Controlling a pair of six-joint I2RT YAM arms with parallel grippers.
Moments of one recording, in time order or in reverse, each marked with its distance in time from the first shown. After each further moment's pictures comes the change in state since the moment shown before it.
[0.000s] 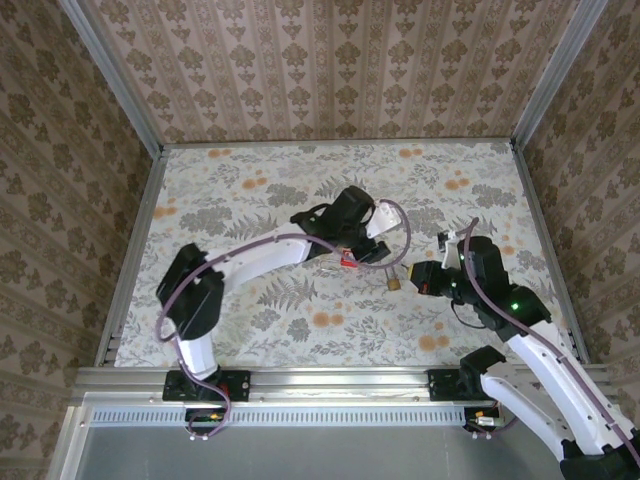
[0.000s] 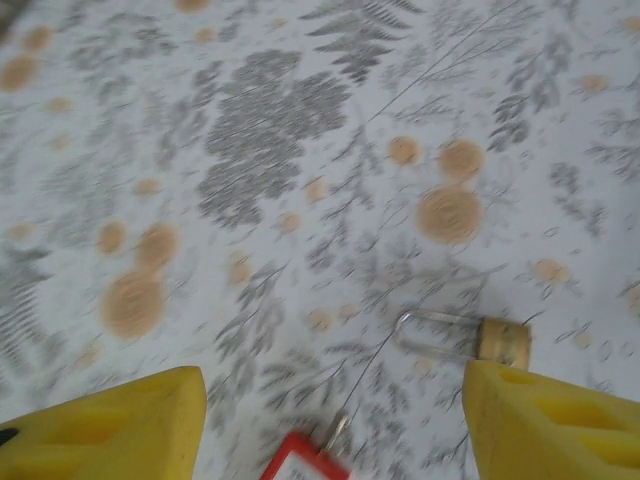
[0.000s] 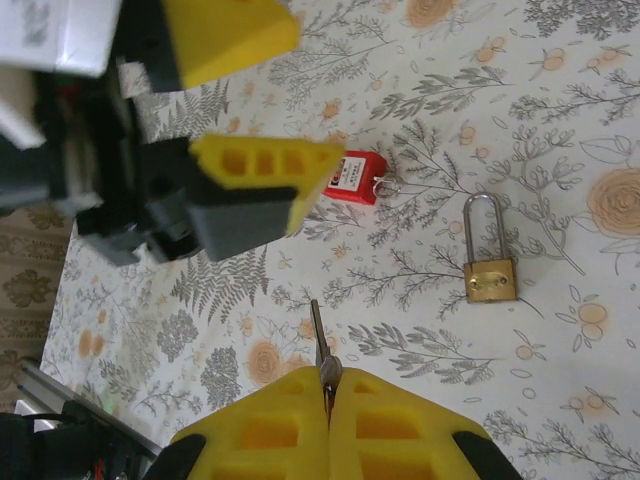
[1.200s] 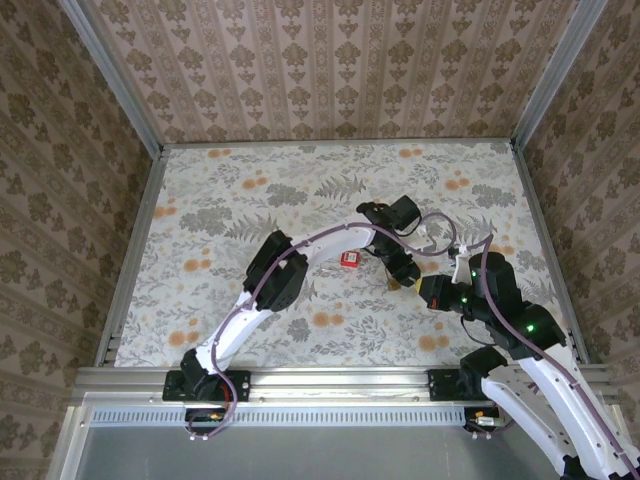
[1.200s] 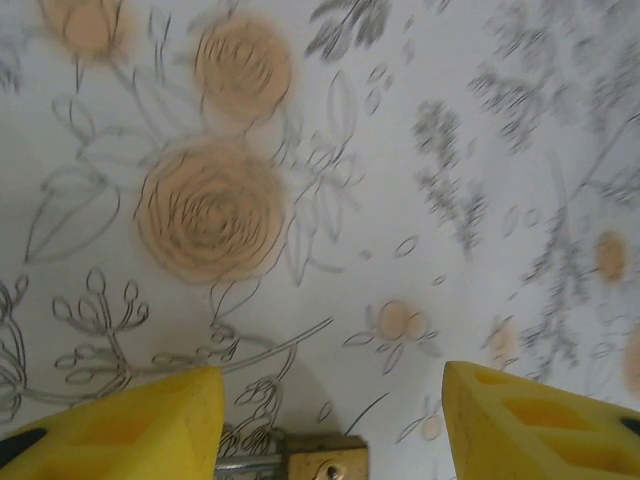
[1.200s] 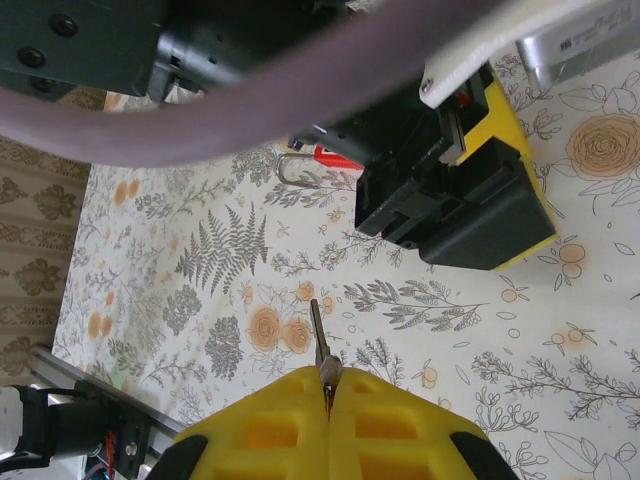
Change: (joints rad) left arm -0.055 0.616 0.684 -0.544 0.304 -0.122; right arm 0.000 -0.138 -0.015 -0.124 -0.007 0.026
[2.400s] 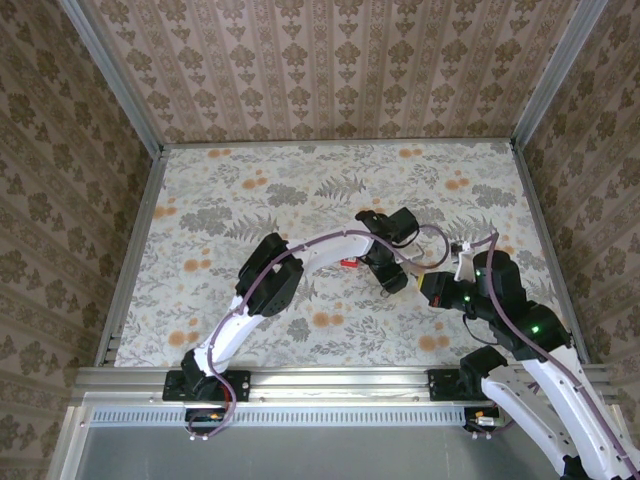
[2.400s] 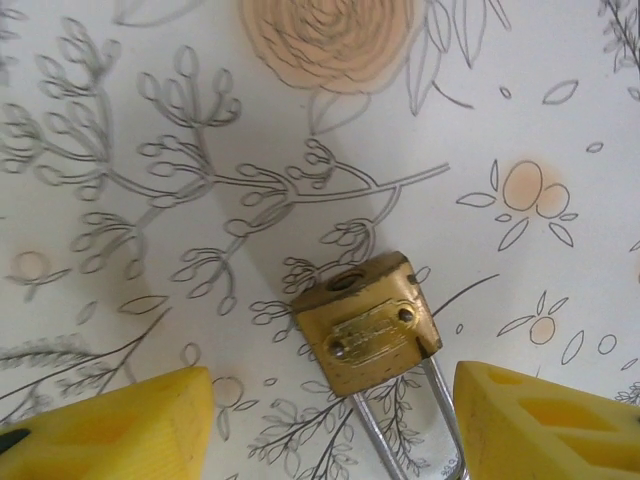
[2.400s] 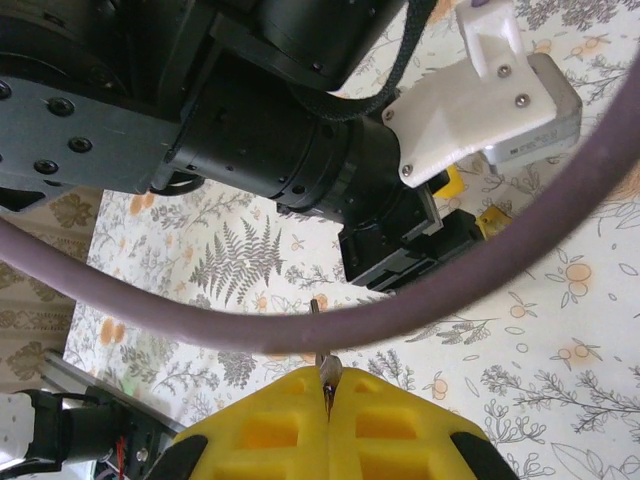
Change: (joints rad) left arm -0.036 -0.108 -0.149 -0.029 -0.274 -0.062; right arm 0.000 -0.001 0.045 -0.008 0.010 -0.006
